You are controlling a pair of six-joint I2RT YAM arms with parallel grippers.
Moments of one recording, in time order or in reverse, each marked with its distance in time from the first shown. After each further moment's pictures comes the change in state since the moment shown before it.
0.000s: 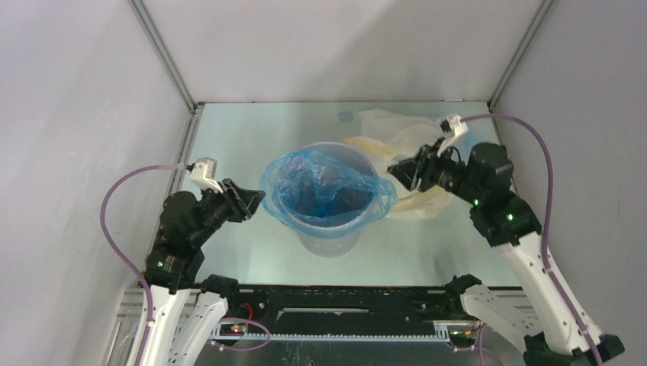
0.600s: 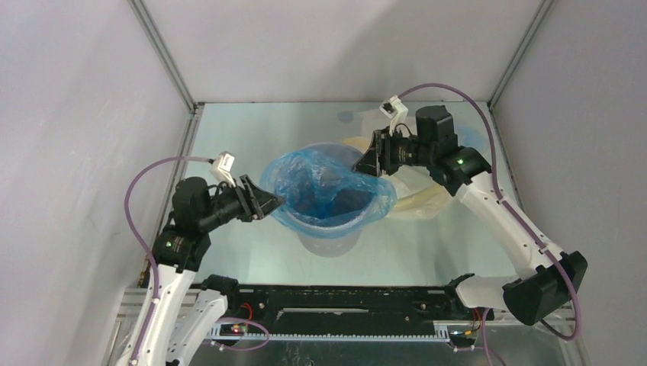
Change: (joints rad) left arm 0.000 0.125 0.000 -0.014 0.283 -0.135; right arm 0.067 0.443 0.257 -0.057 -0.246 -0.011
